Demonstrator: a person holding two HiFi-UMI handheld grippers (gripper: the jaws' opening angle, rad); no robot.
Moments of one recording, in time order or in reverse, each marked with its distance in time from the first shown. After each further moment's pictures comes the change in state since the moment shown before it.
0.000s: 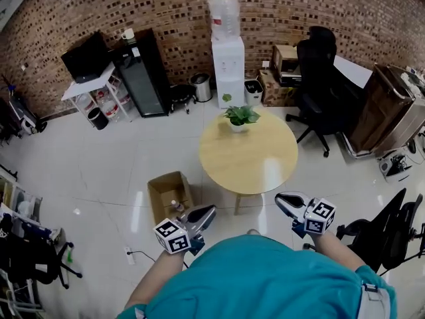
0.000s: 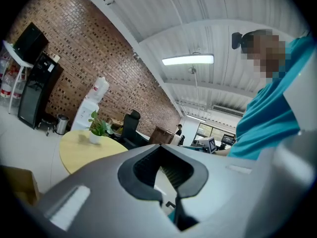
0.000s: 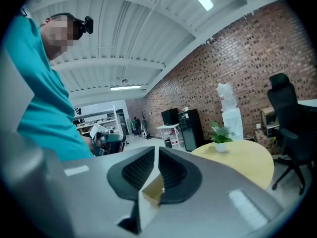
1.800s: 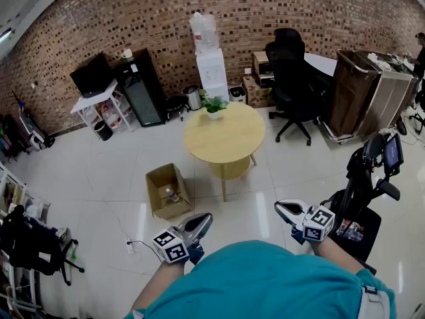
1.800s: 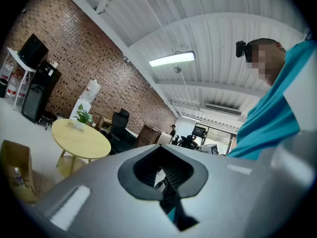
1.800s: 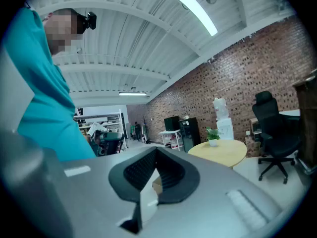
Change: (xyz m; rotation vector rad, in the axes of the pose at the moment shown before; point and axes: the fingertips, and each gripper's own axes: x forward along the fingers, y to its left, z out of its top) left arm -0.096 -0.414 -0.125 0.031 -0.044 -0.012; right arm -0.325 0.312 -0.065 -0.102 -0.100 -0.036
